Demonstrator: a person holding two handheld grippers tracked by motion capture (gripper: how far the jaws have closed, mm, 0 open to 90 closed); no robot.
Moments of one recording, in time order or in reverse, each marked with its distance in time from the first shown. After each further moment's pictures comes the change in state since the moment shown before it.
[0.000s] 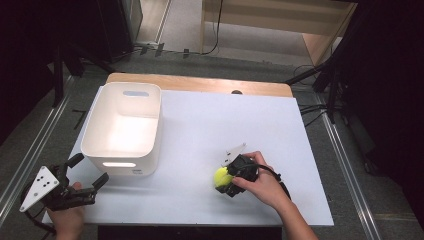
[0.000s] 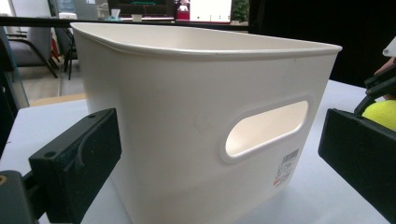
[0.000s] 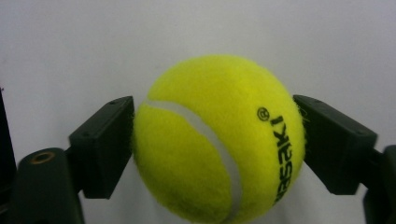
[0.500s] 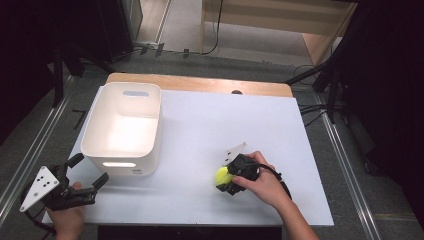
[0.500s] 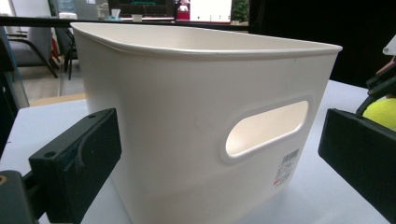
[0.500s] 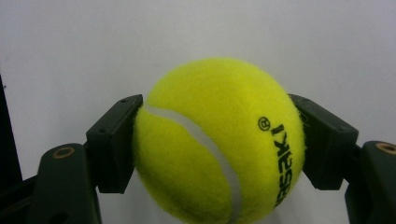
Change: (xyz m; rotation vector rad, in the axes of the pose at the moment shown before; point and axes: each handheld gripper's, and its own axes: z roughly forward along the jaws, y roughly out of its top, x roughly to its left) left arm 0.000 0.000 0.000 0.000 0.001 0.000; right arm -0.001 0.001 -0.005 0.014 0.003 0.007
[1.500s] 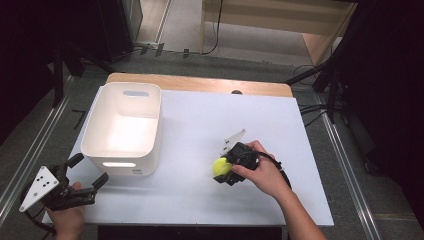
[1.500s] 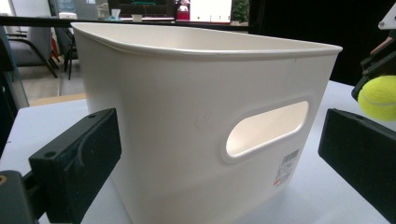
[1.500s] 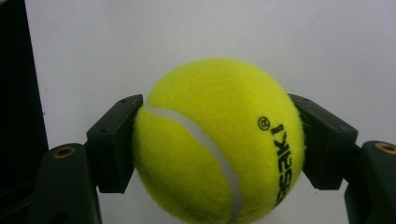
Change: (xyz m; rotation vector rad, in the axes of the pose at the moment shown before) left arm 0.000 0.000 0.000 -0.005 -0.002 -0.004; right arm -0.010 0.028 -0.024 -0.019 0.038 -0.028
